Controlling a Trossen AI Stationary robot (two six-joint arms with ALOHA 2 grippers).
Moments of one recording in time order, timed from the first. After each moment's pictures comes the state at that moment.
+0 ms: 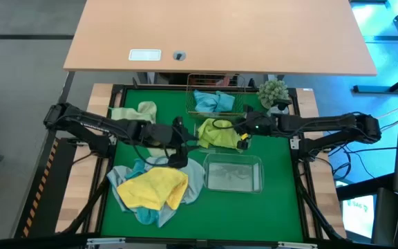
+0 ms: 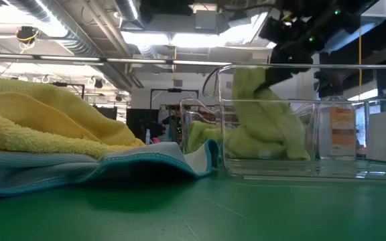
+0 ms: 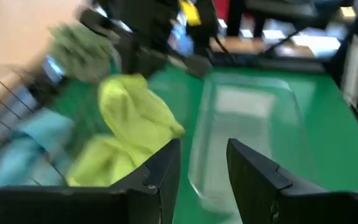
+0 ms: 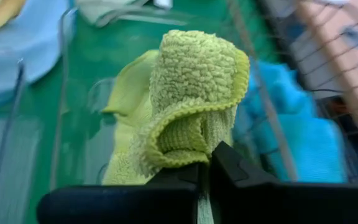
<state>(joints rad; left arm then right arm) -0.16 1.38 1.12 -0.23 -0.27 -0.15 -0.11 1.21 0.76 -0.24 0.18 -0.19</state>
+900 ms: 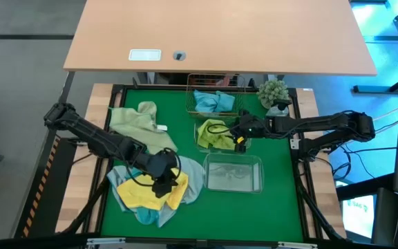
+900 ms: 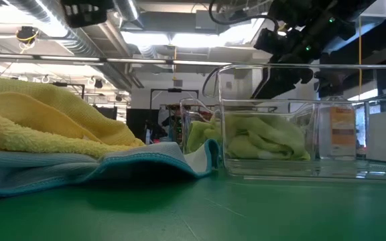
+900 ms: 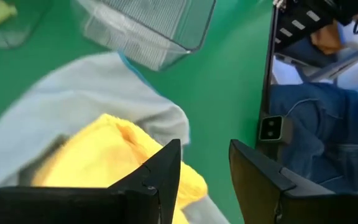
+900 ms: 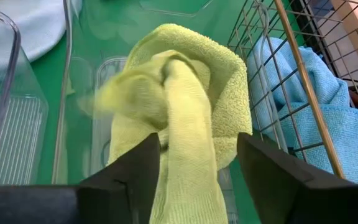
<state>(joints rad) -0.42 1.39 1.12 -0.56 -0.07 -0.83 -0.11 1.29 0.76 -0.23 0.17 -0.19</state>
